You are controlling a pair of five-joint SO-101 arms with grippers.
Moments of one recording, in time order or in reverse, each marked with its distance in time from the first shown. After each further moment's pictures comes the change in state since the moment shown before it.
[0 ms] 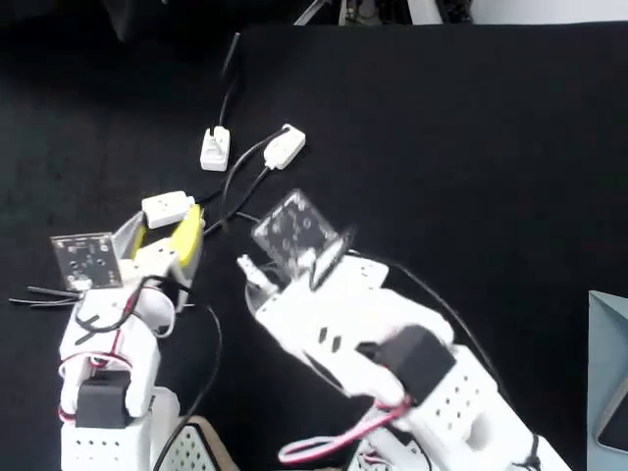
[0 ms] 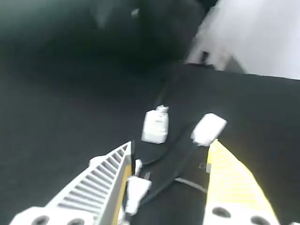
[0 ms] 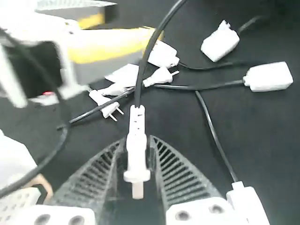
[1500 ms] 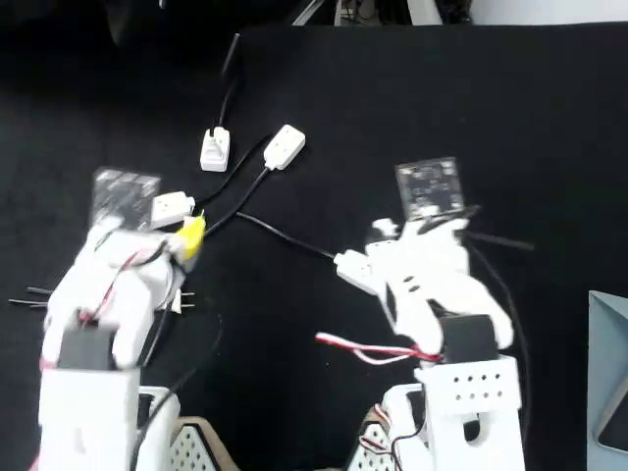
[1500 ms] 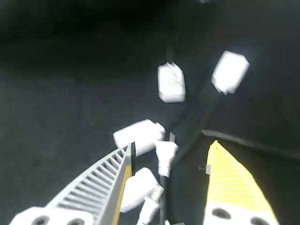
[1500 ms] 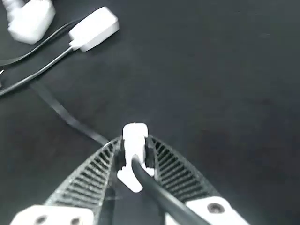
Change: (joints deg) left arm -1.1 32.4 -21.4 9.6 -17.5; right arm 40.3 -4.1 12.0 -5.7 3.7
